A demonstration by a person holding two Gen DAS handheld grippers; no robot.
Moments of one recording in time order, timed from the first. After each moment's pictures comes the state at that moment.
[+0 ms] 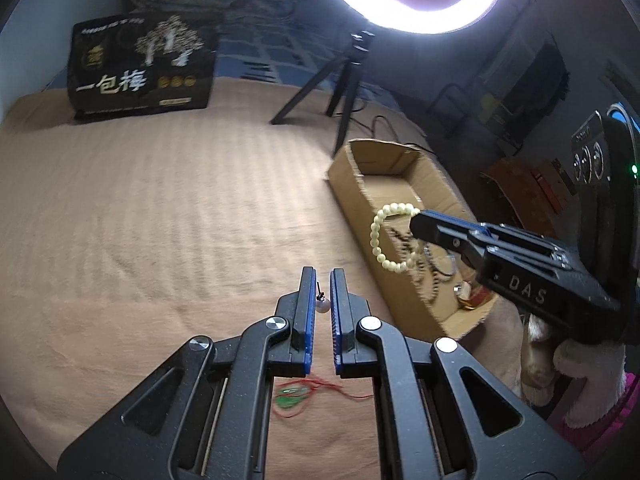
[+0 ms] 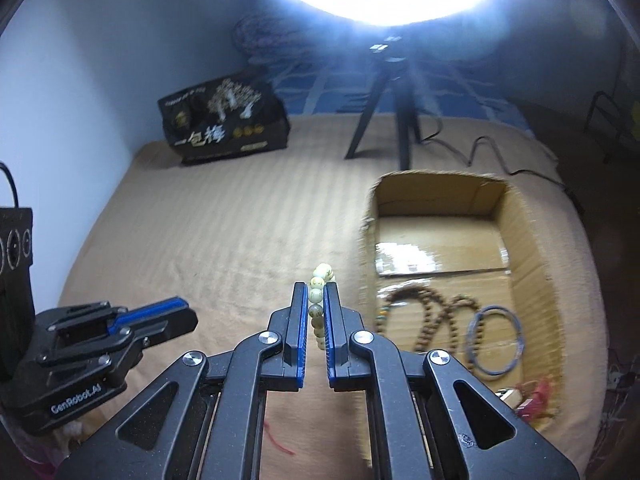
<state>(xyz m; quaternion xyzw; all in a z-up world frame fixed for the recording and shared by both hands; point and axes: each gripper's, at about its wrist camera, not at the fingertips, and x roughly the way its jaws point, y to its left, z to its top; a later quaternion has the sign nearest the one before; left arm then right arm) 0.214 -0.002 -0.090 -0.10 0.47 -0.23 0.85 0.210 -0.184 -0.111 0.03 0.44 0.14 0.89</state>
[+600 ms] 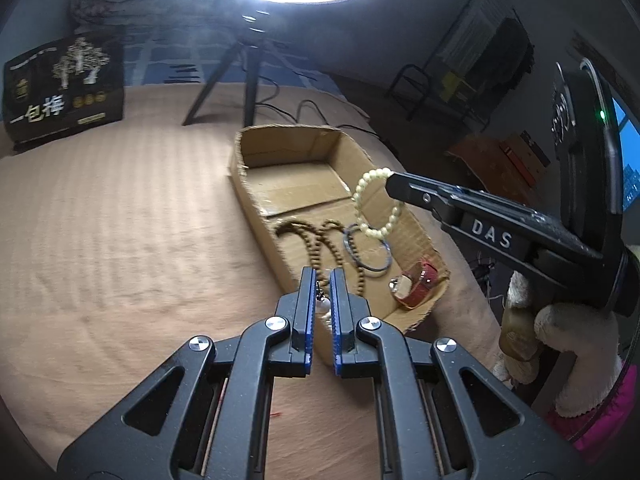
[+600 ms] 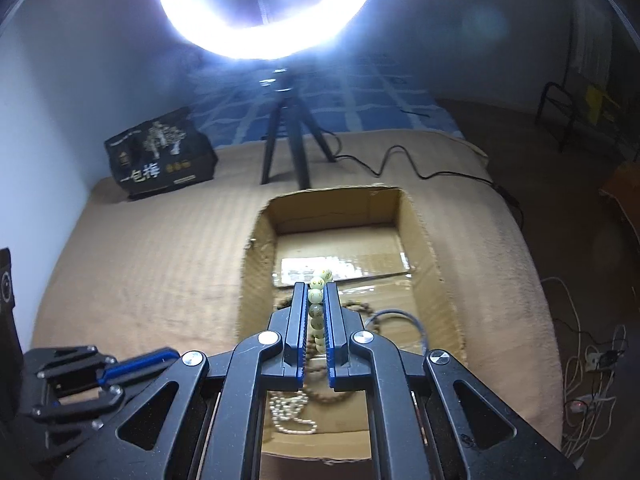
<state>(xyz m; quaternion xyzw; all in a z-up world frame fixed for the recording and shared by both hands) 0.202 -0.096 -0.081 -0.08 0.46 -0.29 0.83 0.211 -0.268 -0.091 0.05 0.42 0.07 0.90</state>
